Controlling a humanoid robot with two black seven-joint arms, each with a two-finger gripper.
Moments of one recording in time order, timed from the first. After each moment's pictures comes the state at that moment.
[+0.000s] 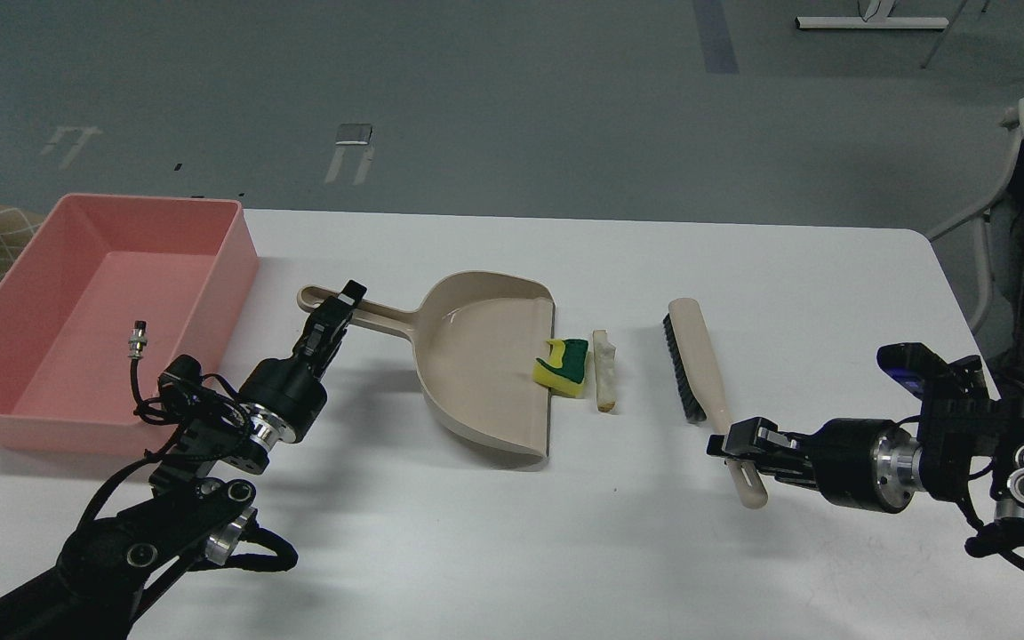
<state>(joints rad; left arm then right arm) -0.26 0.38 -0.74 -1.13 1.04 0.30 -0.45 0.63 -0.80 0.36 1.59 -0.94 0.36 -0.19</state>
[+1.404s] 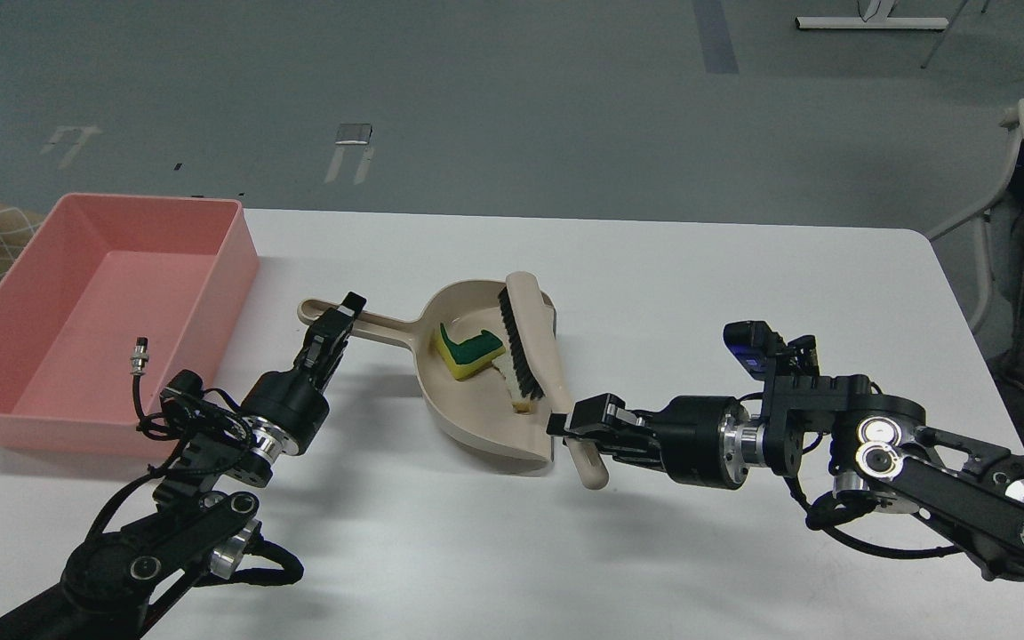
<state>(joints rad) -0.22 0.34 -0.77 -1.13 1.02 0.30 -0.46 0.67 -0.50 0.45 1.54 -0.92 0.36 -0.19</state>
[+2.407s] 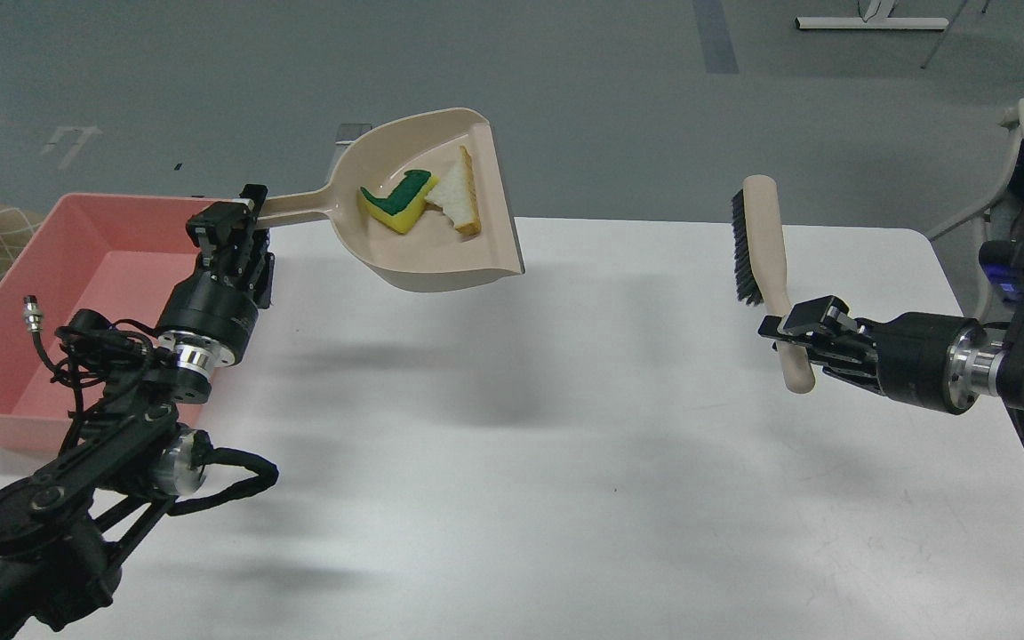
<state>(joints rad) -0.21 0.51 -1.02 -1.36 0.66 0.26 -0.44 0.62 -0.88 0.62 1.52 -0.86 0.40 -0.18</state>
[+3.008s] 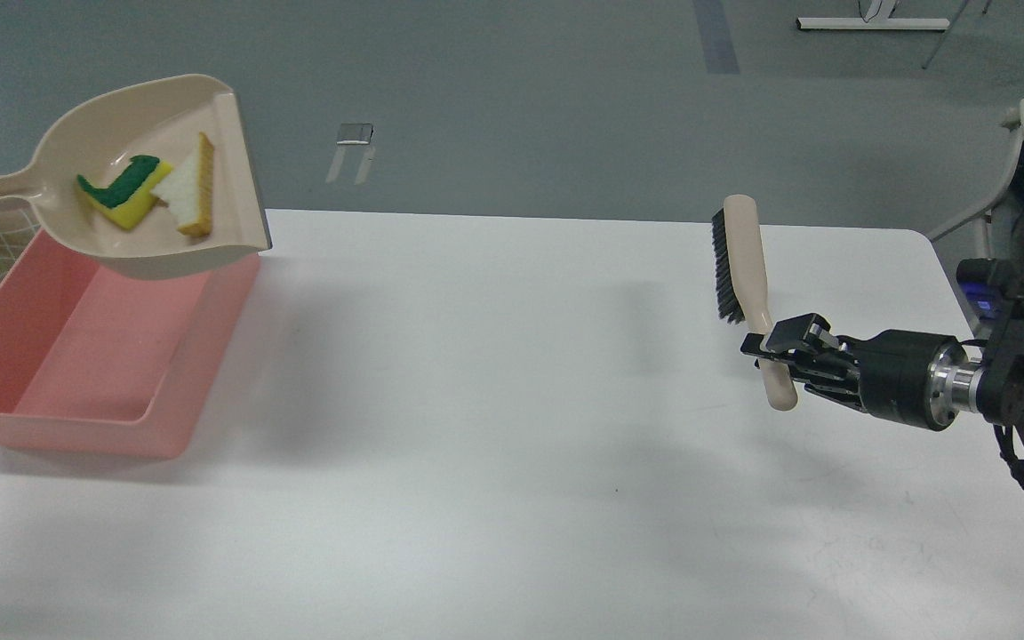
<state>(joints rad) 0.28 0.79 -1.64 -1.34 0.61 -0.07 -0.39 0.59 -0.84 0.62 1.53 -0.86 0.41 -0.18</state>
